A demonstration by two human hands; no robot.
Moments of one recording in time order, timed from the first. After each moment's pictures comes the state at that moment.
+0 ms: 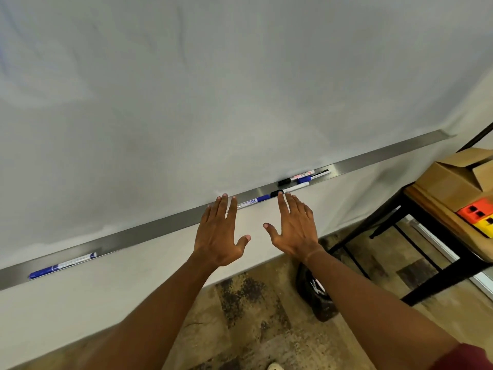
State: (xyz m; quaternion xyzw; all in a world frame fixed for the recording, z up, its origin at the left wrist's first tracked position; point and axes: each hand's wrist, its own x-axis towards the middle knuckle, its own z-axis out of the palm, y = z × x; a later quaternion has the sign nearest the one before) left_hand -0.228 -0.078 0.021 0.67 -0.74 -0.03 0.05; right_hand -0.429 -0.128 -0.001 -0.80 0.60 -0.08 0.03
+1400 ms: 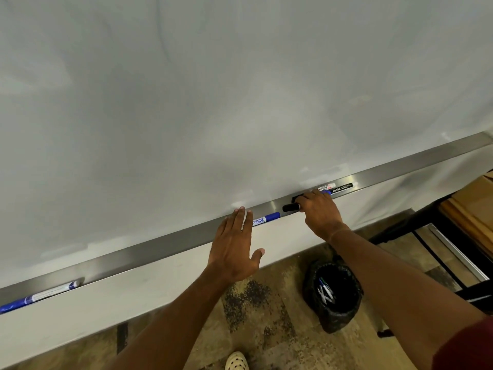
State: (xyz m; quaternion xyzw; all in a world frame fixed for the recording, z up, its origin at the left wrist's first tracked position) left_hand -0.237 -0.149 -0.012 0.66 -0.74 -0.10 0.05; right_hand -0.454 -0.271 -0.016 -0.85 0.53 -0.03 -0.02
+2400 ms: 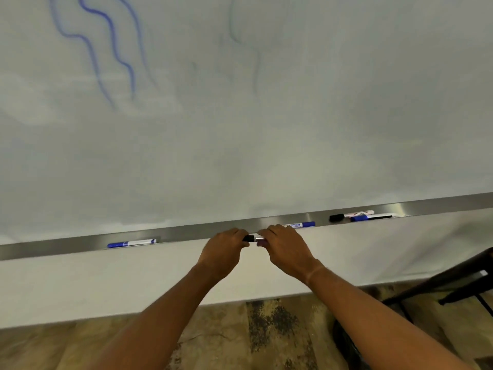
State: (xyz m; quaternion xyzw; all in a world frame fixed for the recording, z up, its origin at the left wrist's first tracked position) left_hand -0.175 -0.041 0.039 0.71 -0.69 -0.03 0.16; right_hand -0.340 -0.126 0.012 -0.93 0.29 -0.23 0.03
